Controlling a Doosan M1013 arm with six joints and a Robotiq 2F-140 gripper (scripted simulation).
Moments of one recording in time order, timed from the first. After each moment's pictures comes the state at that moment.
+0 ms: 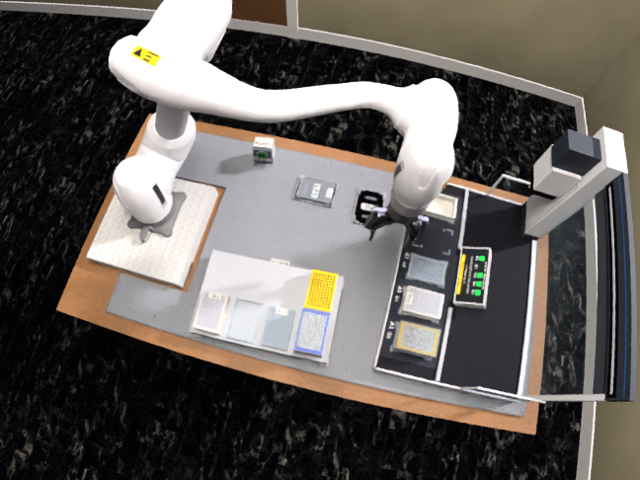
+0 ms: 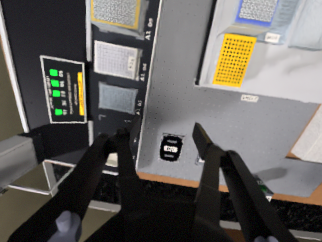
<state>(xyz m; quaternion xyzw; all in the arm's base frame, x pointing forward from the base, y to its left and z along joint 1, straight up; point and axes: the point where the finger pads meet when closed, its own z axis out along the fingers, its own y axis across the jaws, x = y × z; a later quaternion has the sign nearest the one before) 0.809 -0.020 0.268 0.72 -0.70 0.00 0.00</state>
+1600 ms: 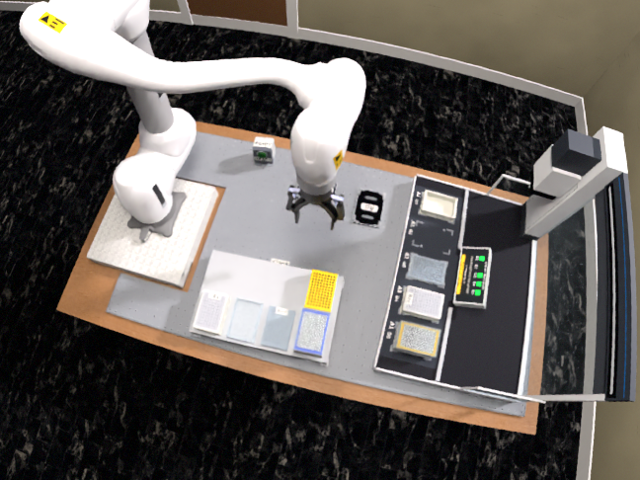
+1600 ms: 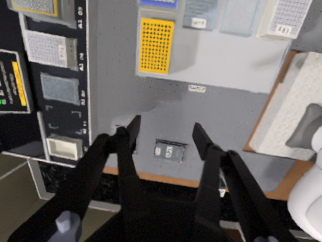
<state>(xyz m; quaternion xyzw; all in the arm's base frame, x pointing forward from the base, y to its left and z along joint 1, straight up) 0.596 -0.018 0.268 0.72 -0.70 0.00 0.00</state>
